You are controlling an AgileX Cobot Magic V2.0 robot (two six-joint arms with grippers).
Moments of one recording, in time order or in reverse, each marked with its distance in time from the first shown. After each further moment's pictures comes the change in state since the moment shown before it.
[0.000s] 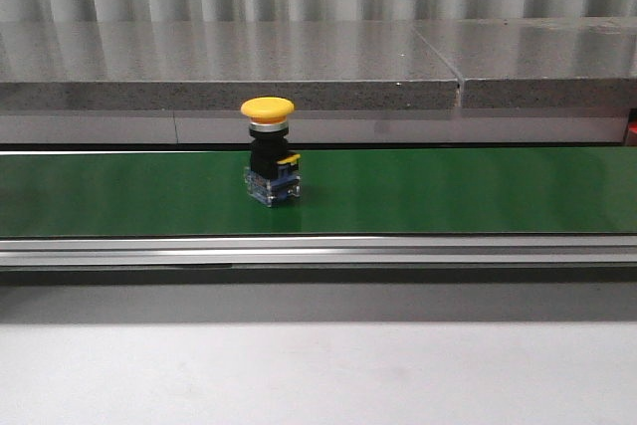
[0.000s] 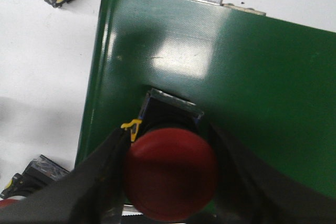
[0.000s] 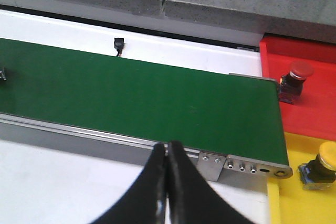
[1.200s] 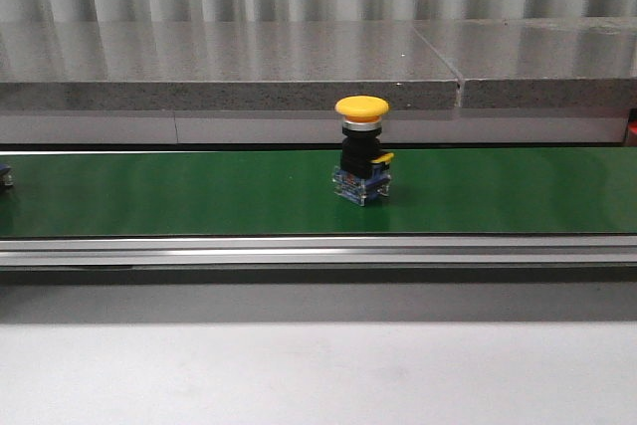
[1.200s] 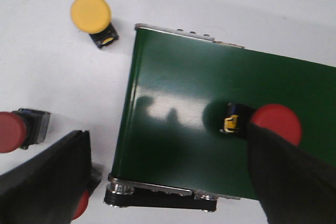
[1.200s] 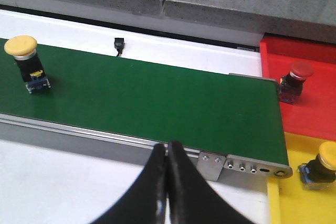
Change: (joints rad) left arm 0.102 -0.200 0.011 -0.030 0.003 0.070; right arm 0.000 0.000 0.000 0.000 0.000 0.000
